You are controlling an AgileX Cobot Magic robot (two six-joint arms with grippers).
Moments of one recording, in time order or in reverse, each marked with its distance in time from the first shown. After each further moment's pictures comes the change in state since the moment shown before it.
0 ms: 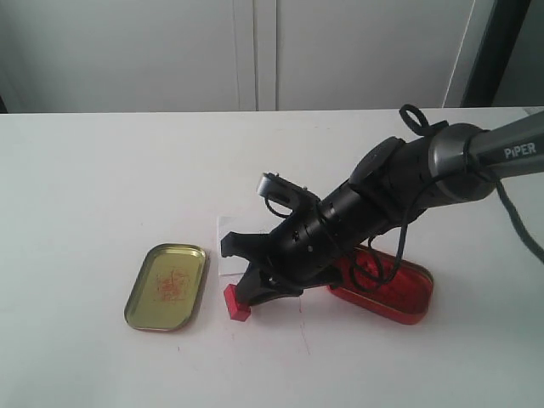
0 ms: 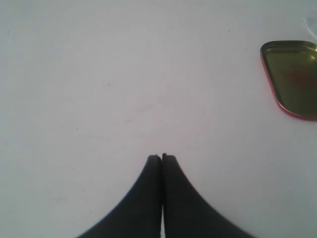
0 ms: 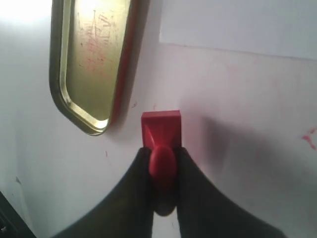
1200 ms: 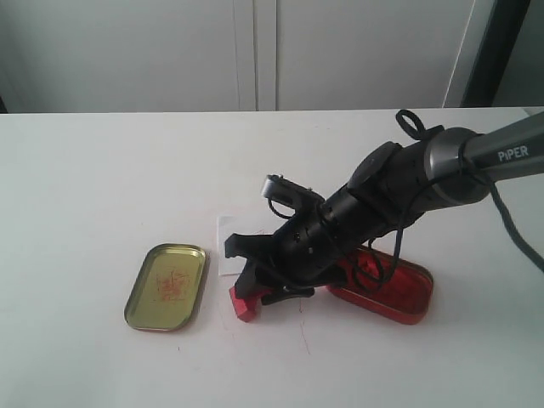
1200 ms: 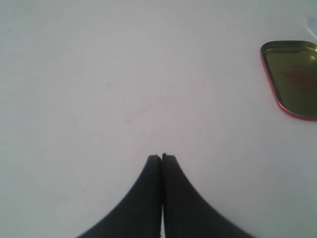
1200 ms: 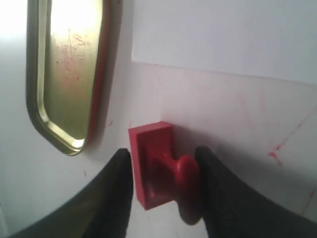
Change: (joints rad) left arm 0.000 0.000 0.000 0.000 0.000 0.000; right arm 0.000 0.013 0.000 -0.028 -0.067 0.033
